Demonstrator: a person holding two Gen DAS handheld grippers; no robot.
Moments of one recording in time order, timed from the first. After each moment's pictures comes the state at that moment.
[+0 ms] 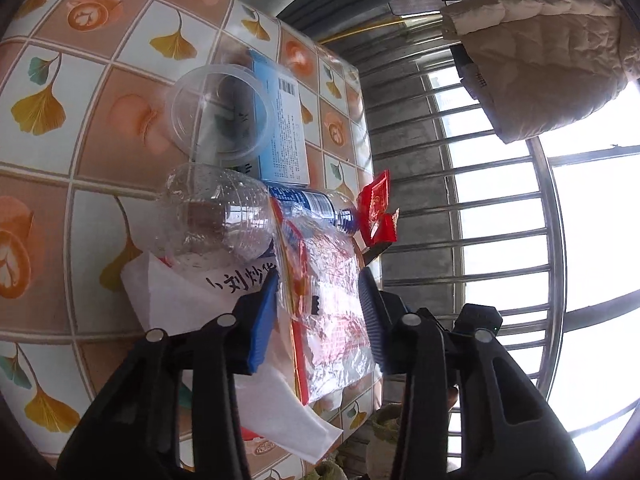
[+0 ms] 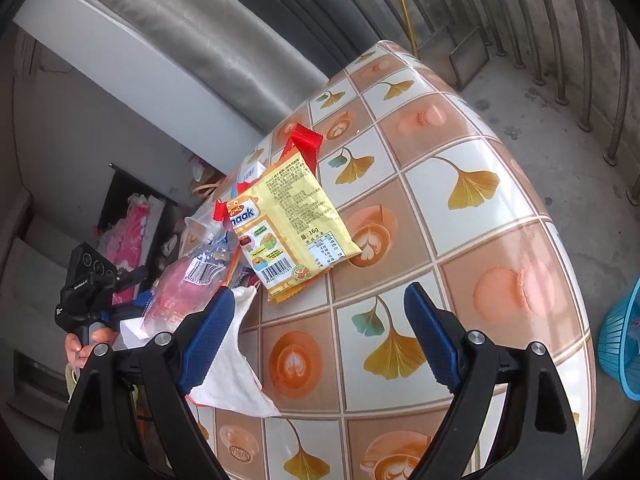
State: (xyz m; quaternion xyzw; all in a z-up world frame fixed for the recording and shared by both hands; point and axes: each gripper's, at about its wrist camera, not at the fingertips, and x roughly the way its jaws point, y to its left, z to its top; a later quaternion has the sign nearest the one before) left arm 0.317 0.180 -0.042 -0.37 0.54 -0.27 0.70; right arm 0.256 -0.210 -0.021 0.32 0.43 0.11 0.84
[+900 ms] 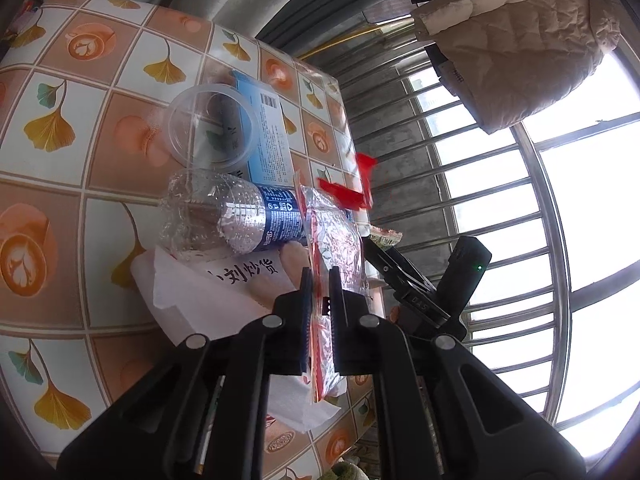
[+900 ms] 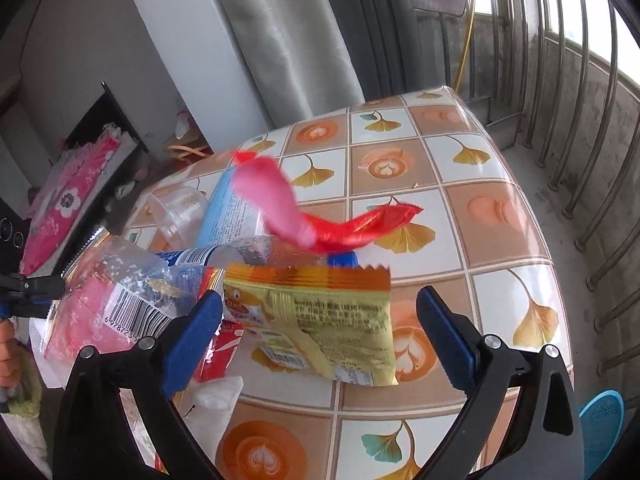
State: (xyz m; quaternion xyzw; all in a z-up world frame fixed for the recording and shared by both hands) left arm 0.293 0.192 -0.022 -0.34 0.50 -0.29 0.74; right arm 0.339 -0.134 -0.022 0.12 0.42 0.10 0.90
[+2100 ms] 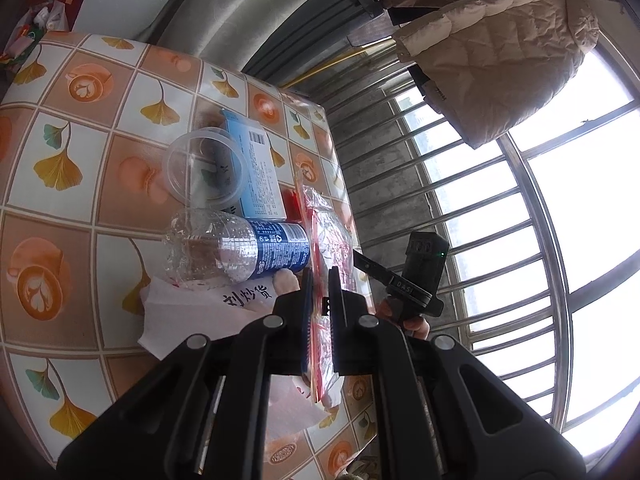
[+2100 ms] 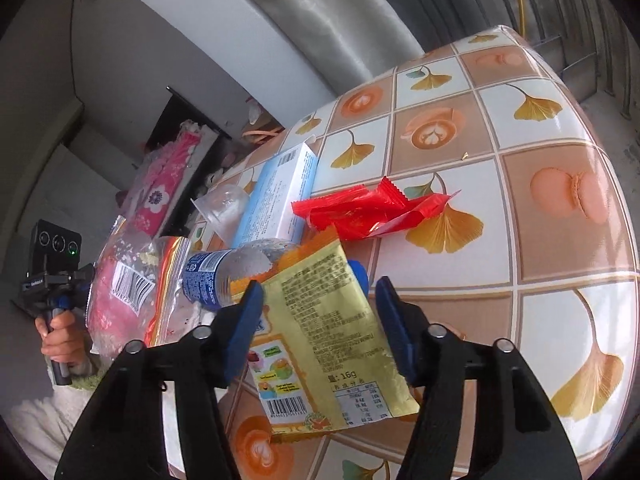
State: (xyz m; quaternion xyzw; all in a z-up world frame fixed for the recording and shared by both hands) left arm 0.287 0.206 0.001 -0.34 0.46 -0.29 0.76; right arm 0.383 -0.175 -0.058 0.21 0.44 0.28 0.82
